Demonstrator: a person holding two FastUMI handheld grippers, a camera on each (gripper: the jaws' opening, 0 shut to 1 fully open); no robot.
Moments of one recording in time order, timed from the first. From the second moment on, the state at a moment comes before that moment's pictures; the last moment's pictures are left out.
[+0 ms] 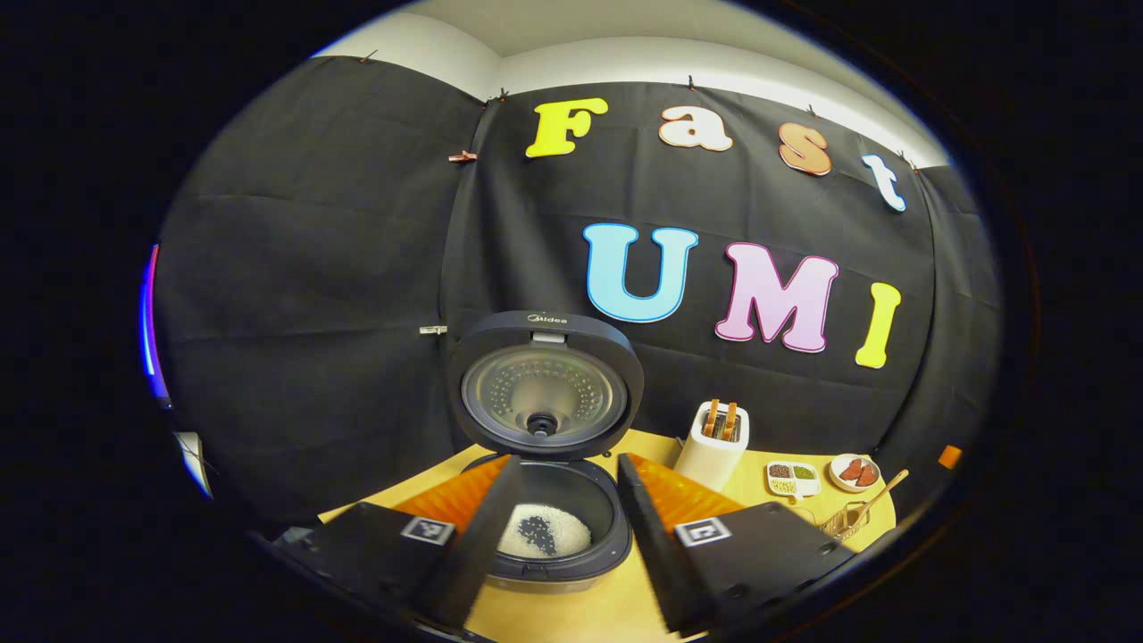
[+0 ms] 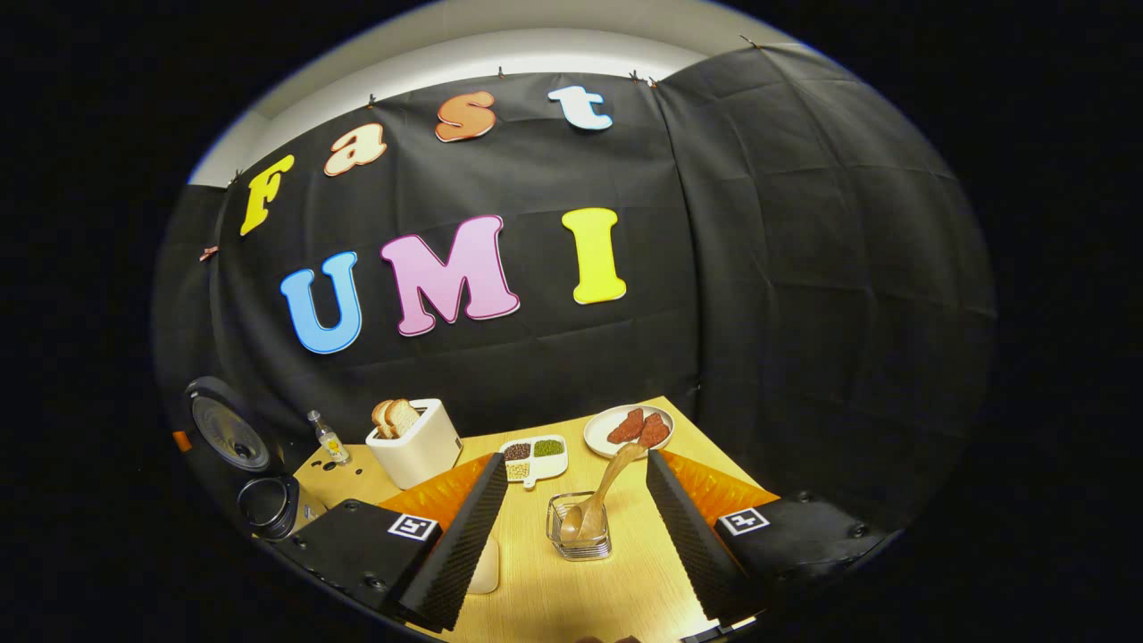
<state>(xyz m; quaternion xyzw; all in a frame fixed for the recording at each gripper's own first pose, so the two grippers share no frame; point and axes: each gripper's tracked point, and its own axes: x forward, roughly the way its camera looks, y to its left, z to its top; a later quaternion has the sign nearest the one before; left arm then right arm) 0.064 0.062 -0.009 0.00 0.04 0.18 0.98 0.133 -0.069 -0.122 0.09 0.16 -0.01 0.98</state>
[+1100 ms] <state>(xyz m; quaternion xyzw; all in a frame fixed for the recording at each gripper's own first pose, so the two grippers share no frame) 0.009 -0.027 -0.082 0.02 0.13 0.26 0.96 0.267 -0.094 -0.312 0.24 0.34 -0.03 0.91</state>
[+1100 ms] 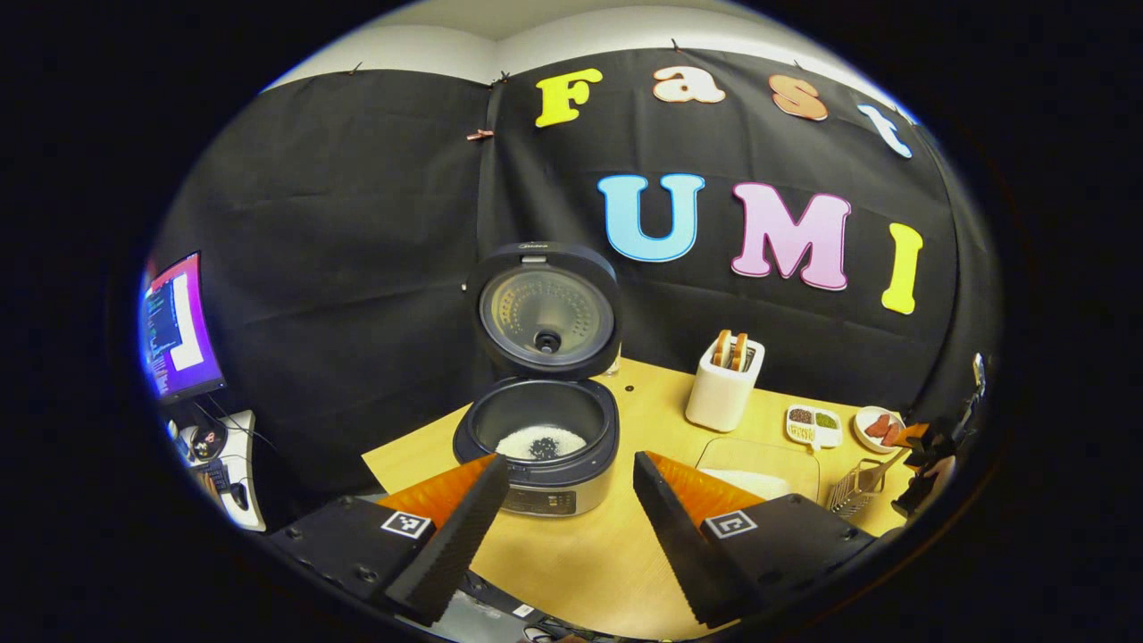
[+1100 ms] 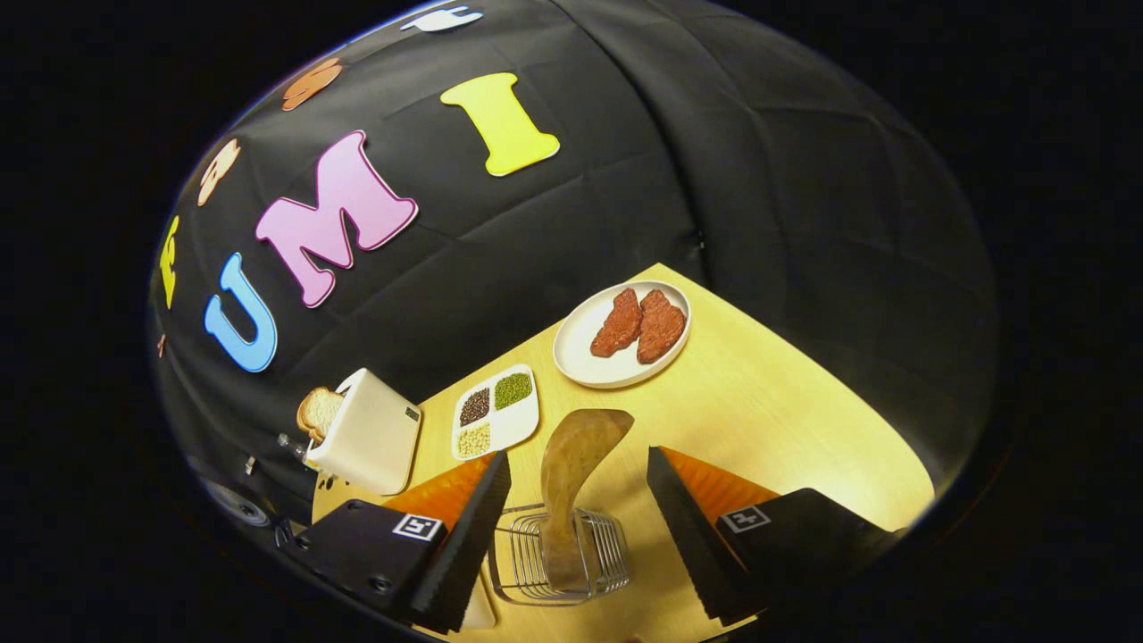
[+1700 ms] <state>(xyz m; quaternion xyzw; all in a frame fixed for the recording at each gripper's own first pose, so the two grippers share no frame) 0.012 -0.045 -0.109 0.00 0.15 0.24 0.96 0.271 -0.074 -0.310 0.20 0.32 0.01 0.93</state>
